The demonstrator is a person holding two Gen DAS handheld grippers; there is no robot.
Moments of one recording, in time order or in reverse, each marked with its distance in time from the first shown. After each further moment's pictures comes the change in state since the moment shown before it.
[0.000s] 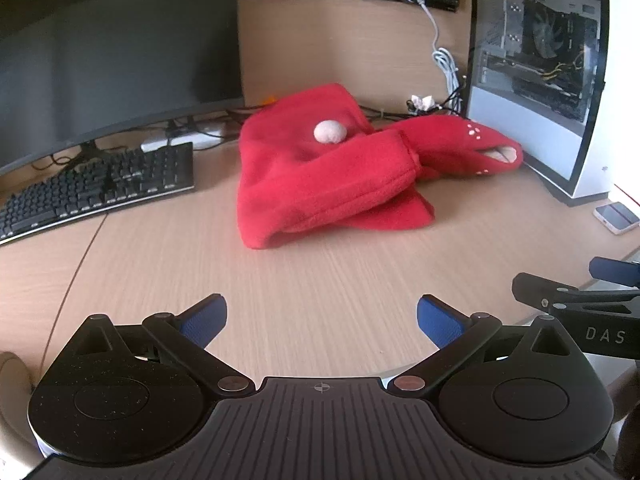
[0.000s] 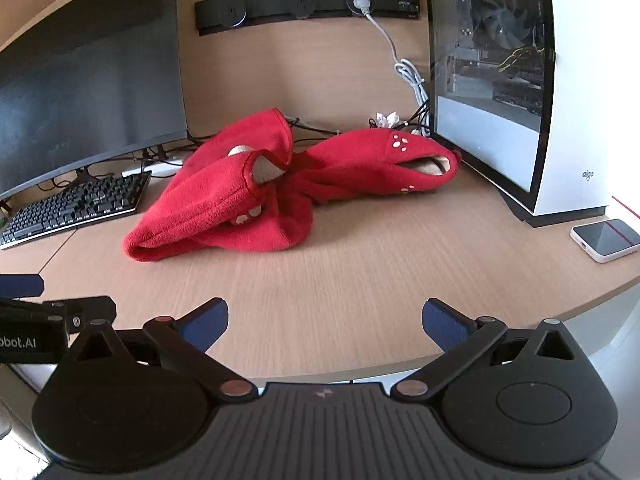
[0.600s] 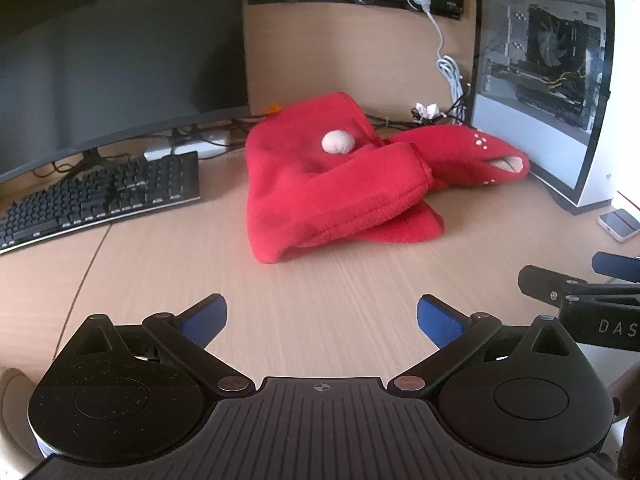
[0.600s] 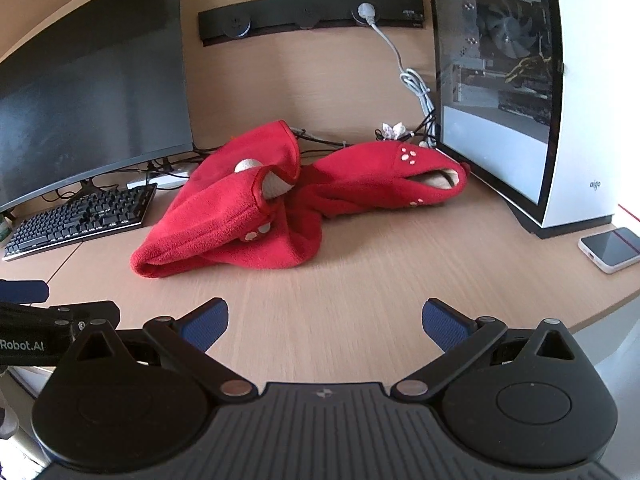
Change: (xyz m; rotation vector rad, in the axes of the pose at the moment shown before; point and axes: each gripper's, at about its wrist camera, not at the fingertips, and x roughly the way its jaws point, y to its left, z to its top) left arm 0.002 0.022 0.011 0.004 0.013 0.001; right arm 0.000 0.007 0.005 0.025 -0.026 0.018
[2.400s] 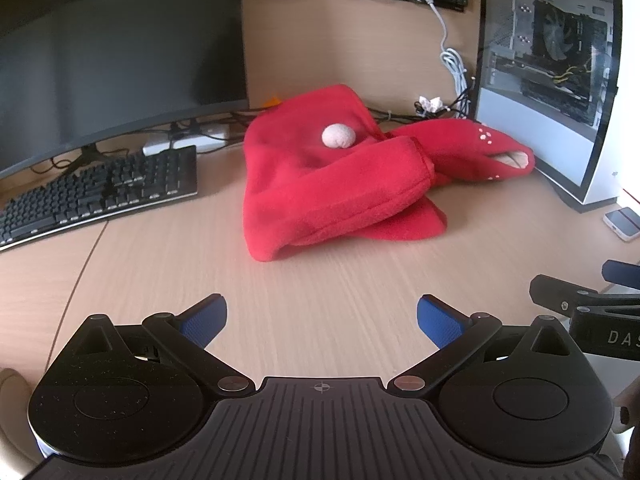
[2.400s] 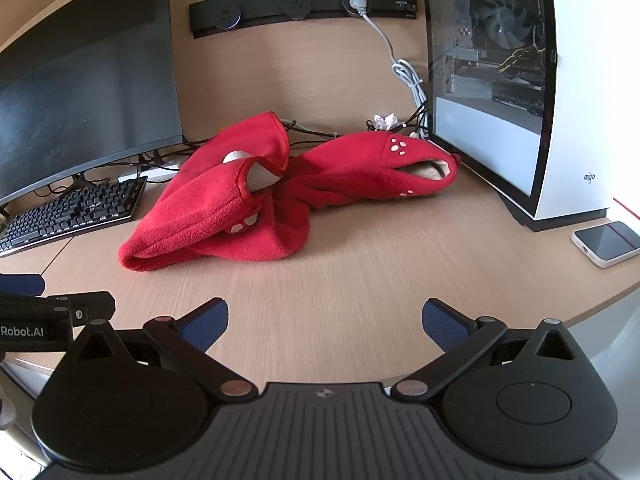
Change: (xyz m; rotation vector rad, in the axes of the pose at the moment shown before) left arm 0.008 -0.007 0.006 0.001 0.022 0.003; right arm 0.006 -0.011 0.000 -0.003 0.024 -0.009
